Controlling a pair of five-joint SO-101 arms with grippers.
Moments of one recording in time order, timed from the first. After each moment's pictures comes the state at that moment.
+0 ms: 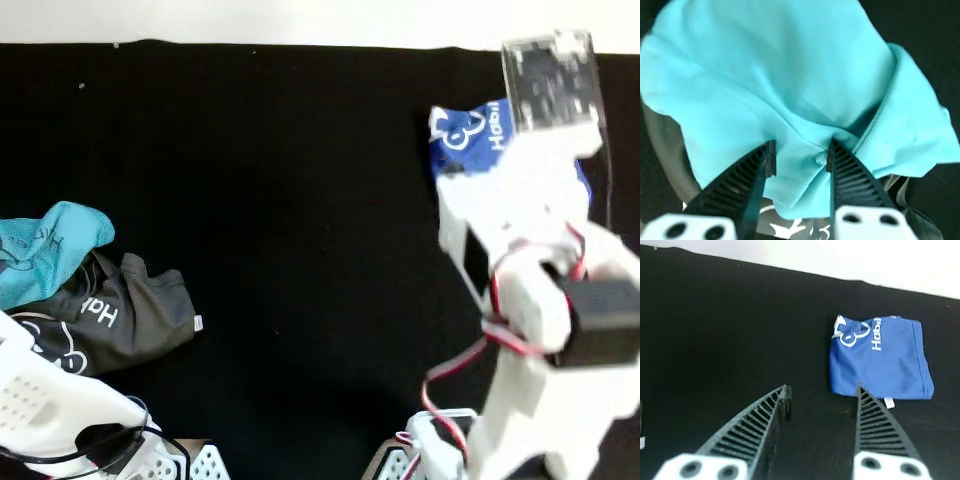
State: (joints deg) left arm -61.1 19.7 -36.5 88.0 -26.7; right arm -8.6 -32.6 -24.4 100.4 7.4
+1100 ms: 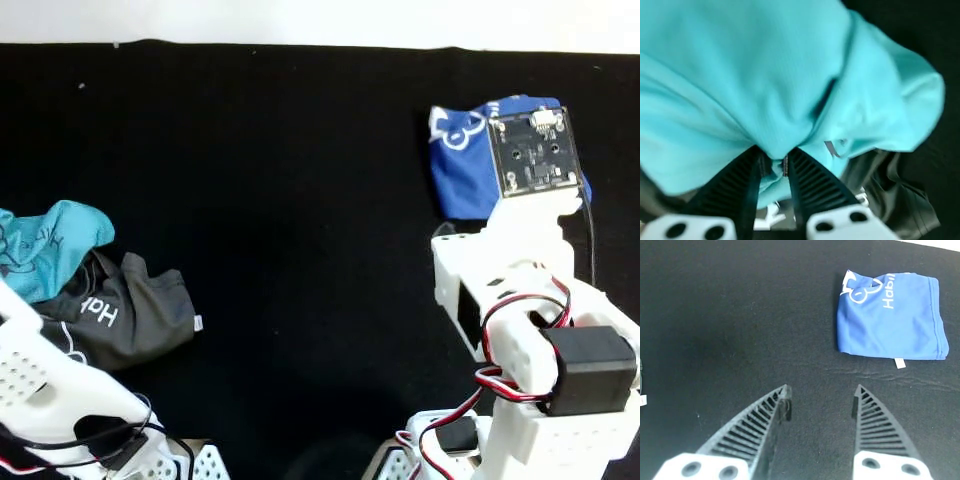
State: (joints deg) left arm -54.4 27.4 -47.0 97.9 -26.9; right arm -8.7 -44.6 -6.0 100.5 7.4
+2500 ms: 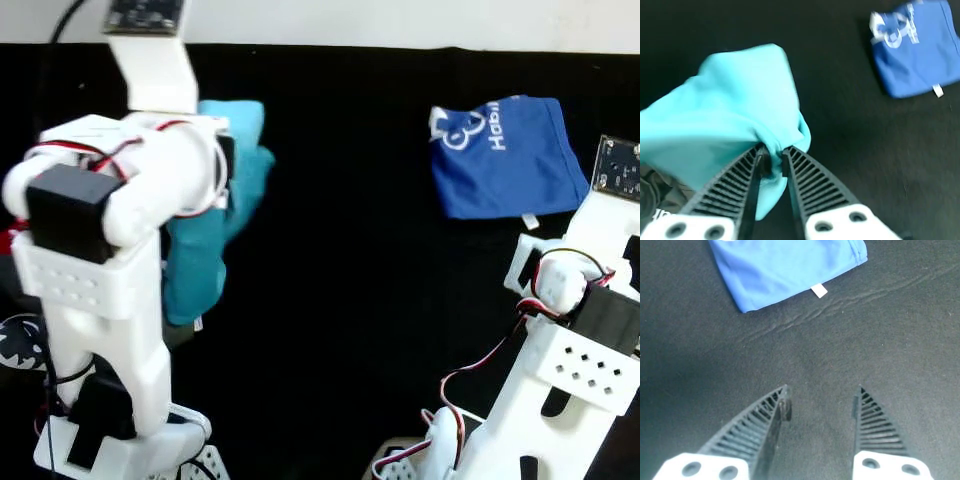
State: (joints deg) left arm 12.0 -11.4 -42.0 101.1 -13.9; right arm 20.3 -44.7 19.2 85.8 7.4
